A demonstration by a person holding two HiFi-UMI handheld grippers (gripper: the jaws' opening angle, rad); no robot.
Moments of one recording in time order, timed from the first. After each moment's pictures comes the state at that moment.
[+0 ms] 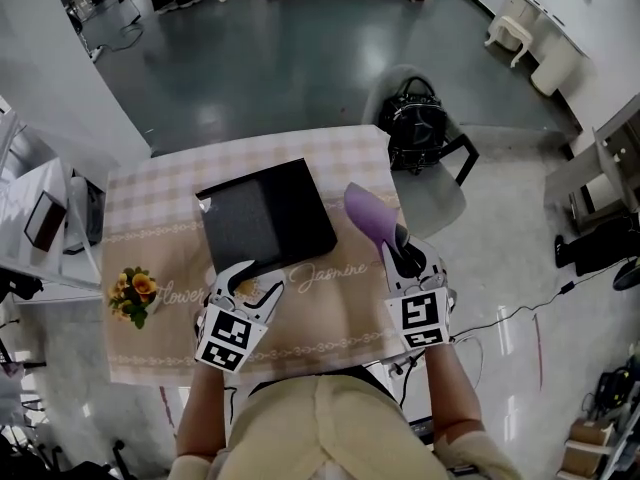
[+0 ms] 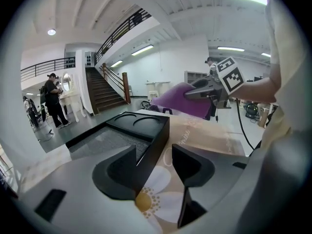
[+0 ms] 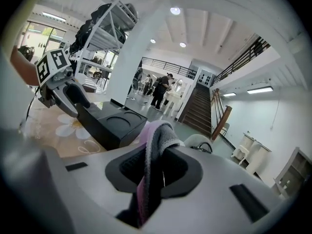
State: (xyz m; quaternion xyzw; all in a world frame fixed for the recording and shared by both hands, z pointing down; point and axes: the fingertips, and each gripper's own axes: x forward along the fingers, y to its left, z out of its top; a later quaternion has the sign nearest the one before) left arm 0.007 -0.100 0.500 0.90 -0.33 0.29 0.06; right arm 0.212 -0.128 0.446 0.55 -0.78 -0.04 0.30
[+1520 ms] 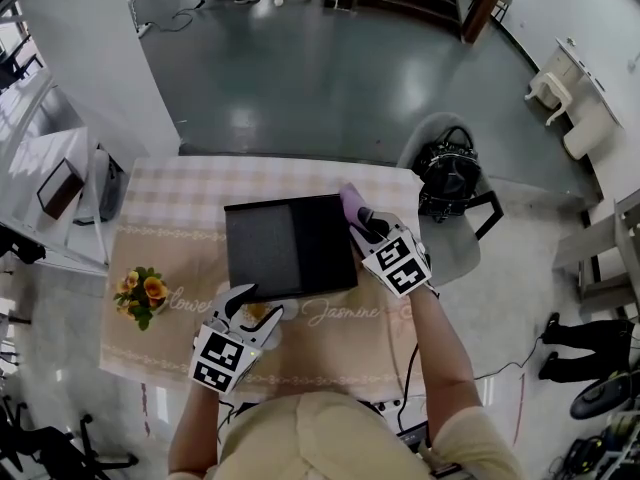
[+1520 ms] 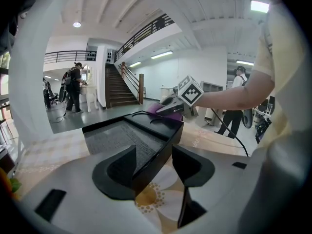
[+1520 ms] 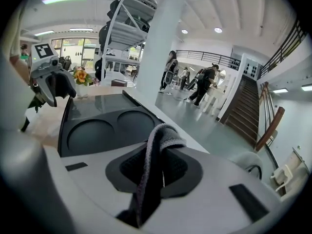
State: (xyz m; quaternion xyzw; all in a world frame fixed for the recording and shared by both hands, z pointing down) left arm -0.025 -0.112 0.494 0.88 -0.40 0.23 0.13; right arm 0.118 -0.274 0.511 0.32 -0.87 0.00 0.37
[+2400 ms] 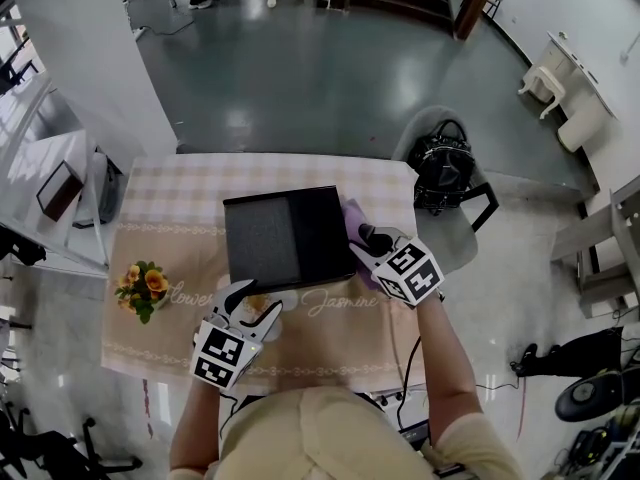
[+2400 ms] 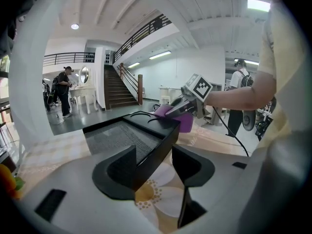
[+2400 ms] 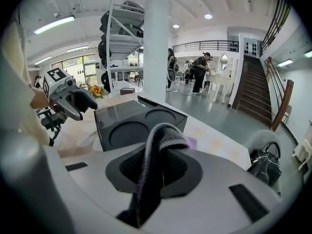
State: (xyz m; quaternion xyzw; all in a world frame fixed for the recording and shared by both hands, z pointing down) left arm -0.025 -0.101 0.492 0.88 -0.40 0.24 0.12; right arm 0.126 -0.216 0.509 0.28 -0.89 0.09 0.34
